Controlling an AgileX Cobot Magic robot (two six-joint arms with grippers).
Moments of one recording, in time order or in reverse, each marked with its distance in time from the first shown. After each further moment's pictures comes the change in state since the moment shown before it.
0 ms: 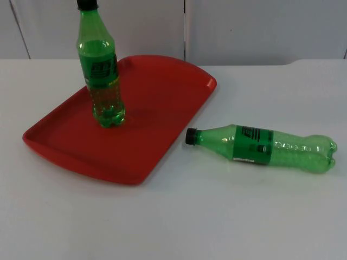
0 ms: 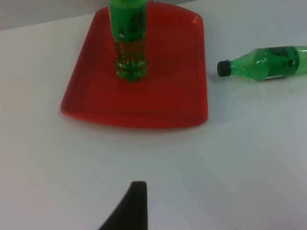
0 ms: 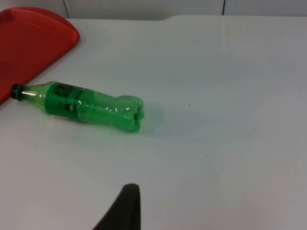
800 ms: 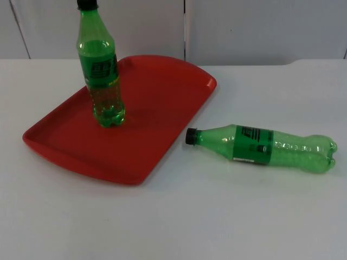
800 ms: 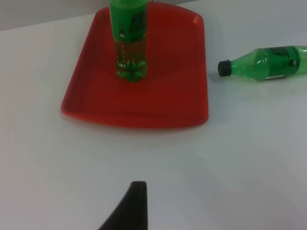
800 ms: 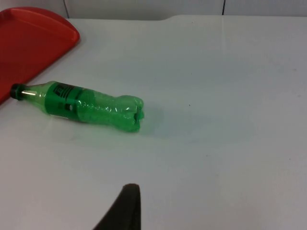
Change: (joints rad) right arm 0.000 0.000 0.000 0.000 0.000 -0.006; left arm 0.000 0.000 0.000 0.001 0.000 0.000
